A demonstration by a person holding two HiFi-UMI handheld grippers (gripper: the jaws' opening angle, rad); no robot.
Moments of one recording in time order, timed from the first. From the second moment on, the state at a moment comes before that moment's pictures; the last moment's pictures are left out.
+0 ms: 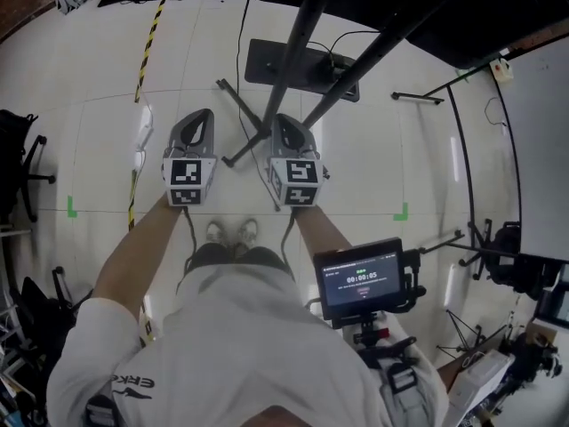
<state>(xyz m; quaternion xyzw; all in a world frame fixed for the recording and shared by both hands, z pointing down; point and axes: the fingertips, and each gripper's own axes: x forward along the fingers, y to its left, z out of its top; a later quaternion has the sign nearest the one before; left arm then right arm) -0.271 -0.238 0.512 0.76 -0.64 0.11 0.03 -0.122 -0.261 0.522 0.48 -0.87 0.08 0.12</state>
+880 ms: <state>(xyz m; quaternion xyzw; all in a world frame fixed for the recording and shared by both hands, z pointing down) -0.261 -0.290 0.738 0.77 -0.58 0.23 0.14 -0.098 -0.282 0.743 0.49 -0.82 0.19 0.24</state>
